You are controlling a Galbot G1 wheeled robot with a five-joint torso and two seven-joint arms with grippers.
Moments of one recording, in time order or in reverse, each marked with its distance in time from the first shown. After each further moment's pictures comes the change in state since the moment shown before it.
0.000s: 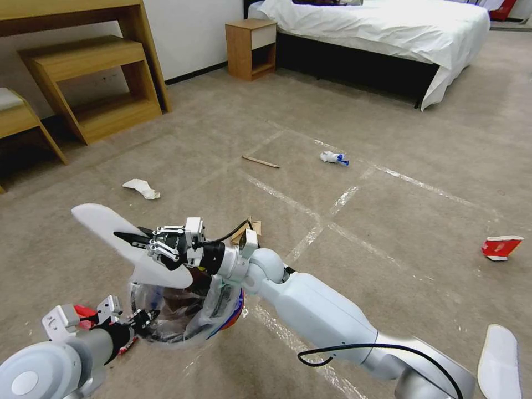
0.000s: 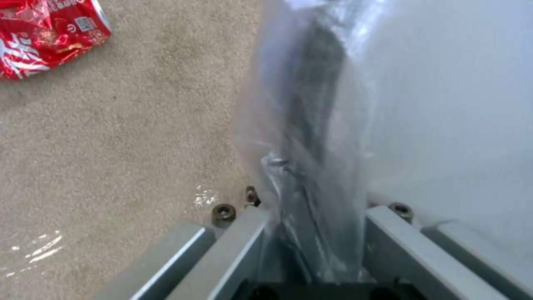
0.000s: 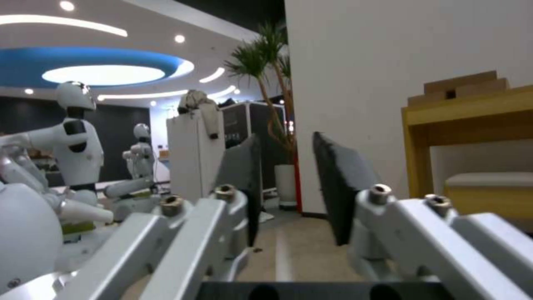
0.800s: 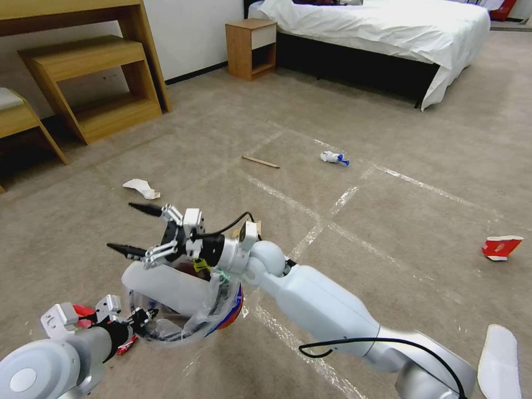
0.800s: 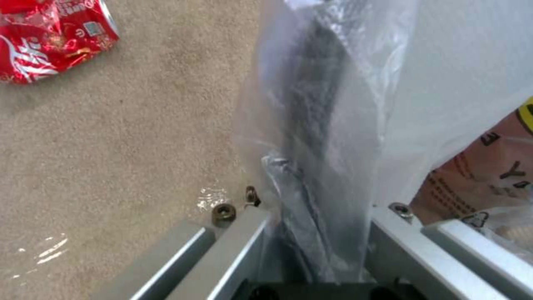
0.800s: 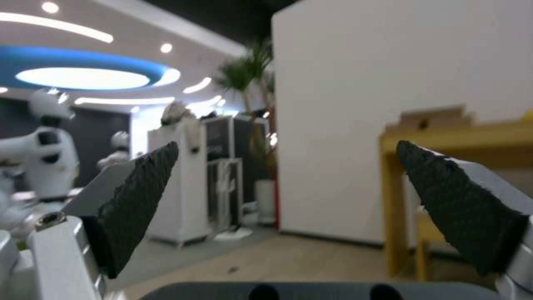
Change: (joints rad) left arm -0.009 0.009 -0.009 0.013 -0.014 -0.001 -0.010; right arm 0.044 -0.024 0.036 0.072 0.013 -0.011 0.074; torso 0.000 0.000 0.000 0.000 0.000
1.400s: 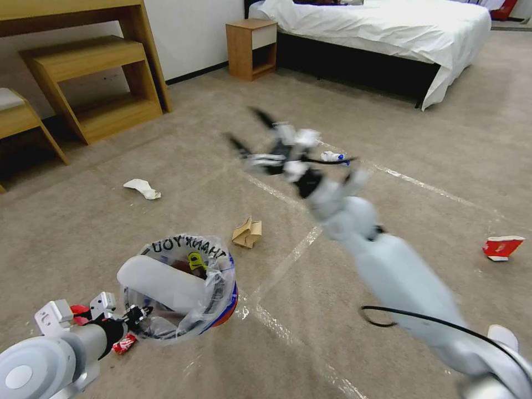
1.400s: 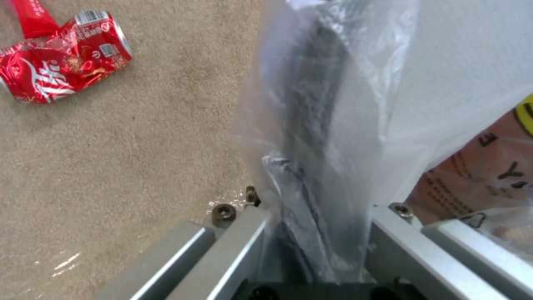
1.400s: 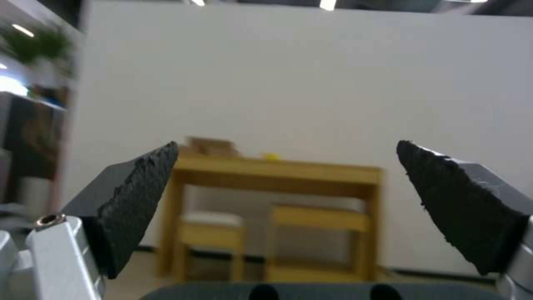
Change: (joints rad) left arm -0.001 -0.003 -0.012 -0.002 0.035 -0.001 0.004; right arm -0.185 -0.369 0.537 0.236 -0.069 -0.015 0.210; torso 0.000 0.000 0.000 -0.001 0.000
